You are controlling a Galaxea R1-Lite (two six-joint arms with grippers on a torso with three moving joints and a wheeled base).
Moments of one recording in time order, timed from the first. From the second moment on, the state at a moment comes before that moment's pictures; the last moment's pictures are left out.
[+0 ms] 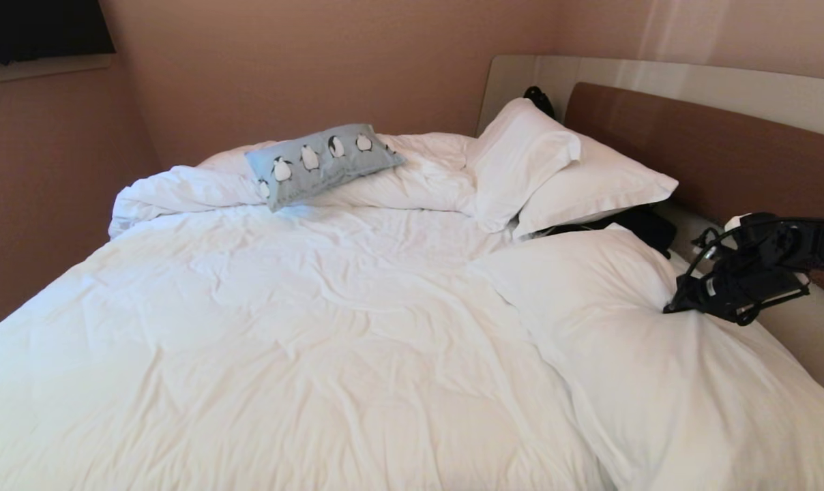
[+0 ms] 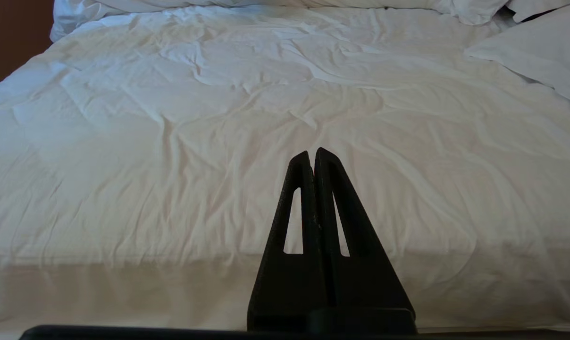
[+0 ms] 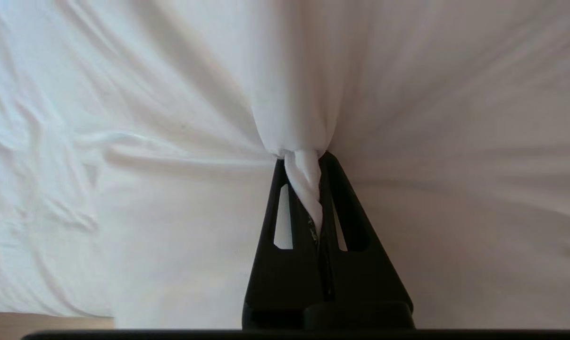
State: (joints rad) left arm 0.00 0.00 0.00 0.00 0.00 -0.01; right arm -0.31 2.35 -1.92 0.55 0.37 0.04
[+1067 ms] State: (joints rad) left arm 0.00 0.00 0.00 0.00 0.00 -0.01; right arm -0.38 2.23 -1.92 0.49 0.55 0.19
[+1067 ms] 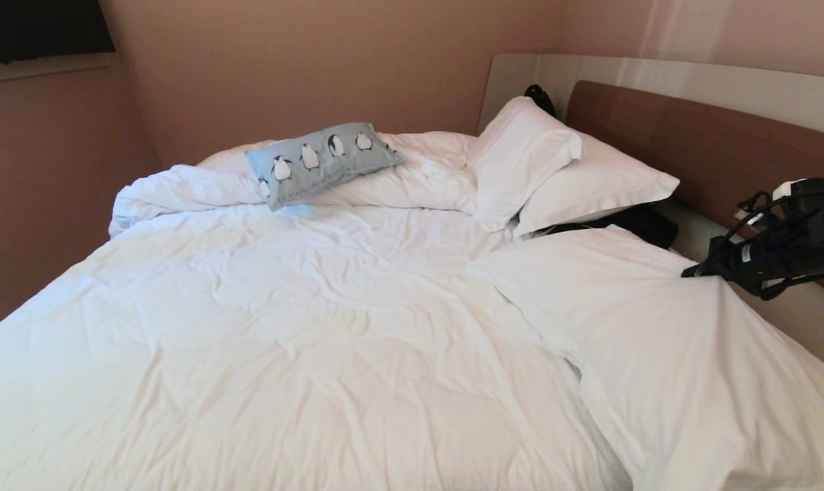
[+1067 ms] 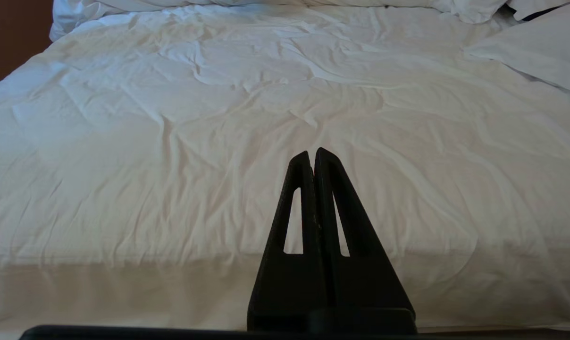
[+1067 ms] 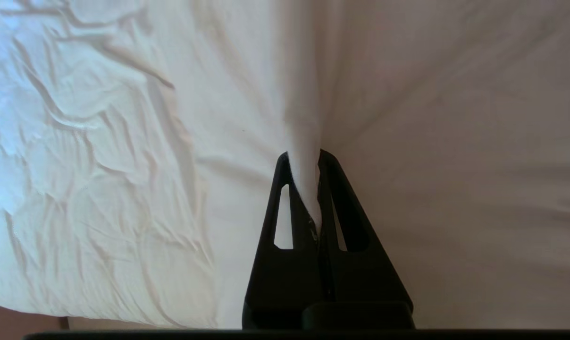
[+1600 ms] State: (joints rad) left arm 0.00 0.00 0.00 0.00 0.00 -0.01; right arm -0.44 2.20 -1.92 0.40 0.60 0.29
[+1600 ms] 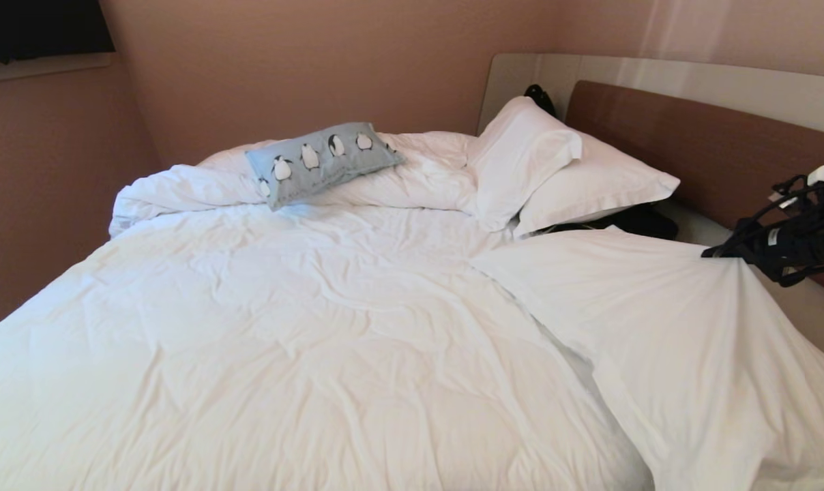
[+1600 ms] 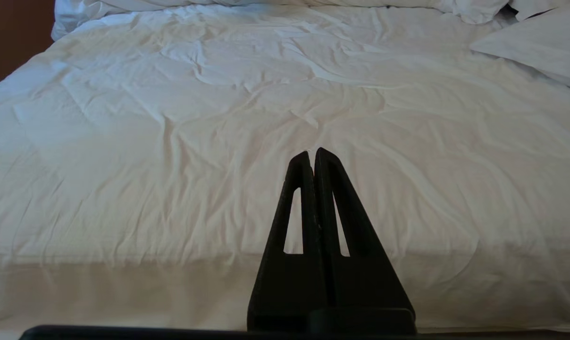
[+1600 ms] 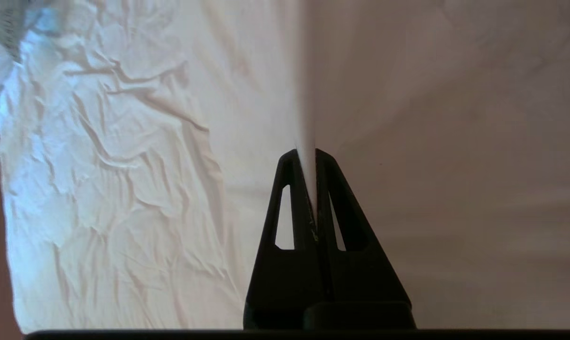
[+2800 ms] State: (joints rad) left arm 0.00 0.00 0.00 0.00 0.00 -0.01; right arm -0.55 2.14 -1.92 0.20 0.67 0.52
